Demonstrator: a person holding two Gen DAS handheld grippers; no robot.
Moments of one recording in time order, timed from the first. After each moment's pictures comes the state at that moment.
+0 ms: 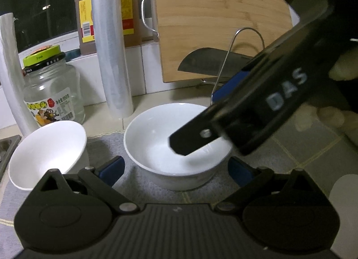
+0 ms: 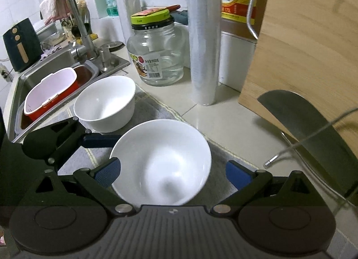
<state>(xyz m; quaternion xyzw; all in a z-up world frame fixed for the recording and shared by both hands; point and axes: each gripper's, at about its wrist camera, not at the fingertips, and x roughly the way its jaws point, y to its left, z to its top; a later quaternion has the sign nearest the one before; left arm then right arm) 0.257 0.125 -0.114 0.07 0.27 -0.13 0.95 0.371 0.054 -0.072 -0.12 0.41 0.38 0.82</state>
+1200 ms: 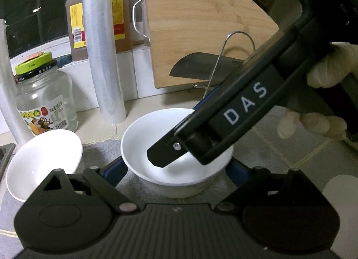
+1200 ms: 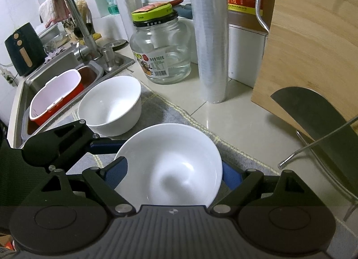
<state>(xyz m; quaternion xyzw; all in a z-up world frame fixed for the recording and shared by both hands) 0.257 0.125 -0.108 0.08 0.27 -0.16 0.95 0.379 0.064 -0.074 -0.09 0.43 0.39 0.81</state>
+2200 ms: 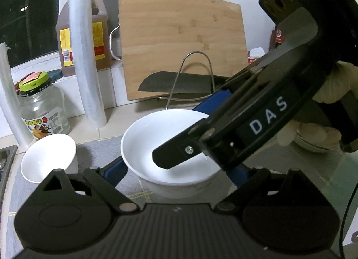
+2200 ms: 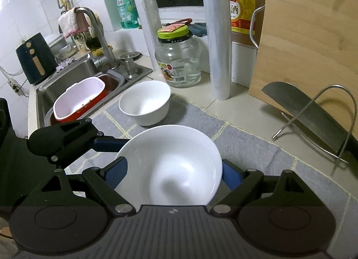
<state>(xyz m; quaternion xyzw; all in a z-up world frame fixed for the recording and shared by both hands) 0.186 0.107 -0.069 0.07 0.27 -0.20 0.94 0.291 0.029 -0.021 -0.07 0.41 0.38 0.83</state>
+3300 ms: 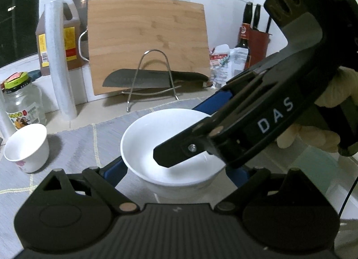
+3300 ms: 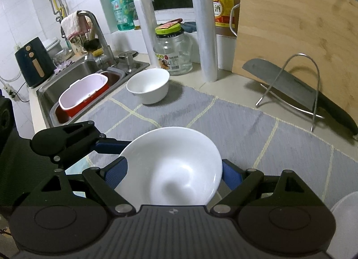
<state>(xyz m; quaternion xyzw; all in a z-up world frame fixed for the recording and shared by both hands) 0.124 0.070 -0.066 0.07 0.27 -0.24 0.93 0.212 -0.021 -0.014 -0.06 0.41 0.35 0.84</state>
